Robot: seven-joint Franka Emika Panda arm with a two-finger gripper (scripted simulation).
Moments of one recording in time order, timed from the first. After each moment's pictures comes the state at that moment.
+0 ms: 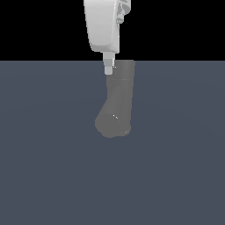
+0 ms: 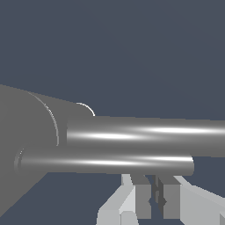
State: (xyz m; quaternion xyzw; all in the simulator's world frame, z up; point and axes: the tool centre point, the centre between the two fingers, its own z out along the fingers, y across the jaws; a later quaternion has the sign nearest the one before) arm -0.100 0.007 0.270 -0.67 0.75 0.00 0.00
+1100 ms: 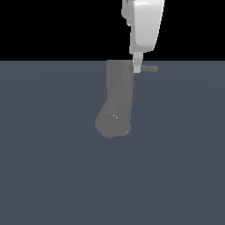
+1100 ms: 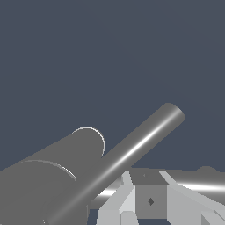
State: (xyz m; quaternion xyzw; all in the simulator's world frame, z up) arm -0.080 -0.064 0.270 -0.67 0.74 0.00 0.00
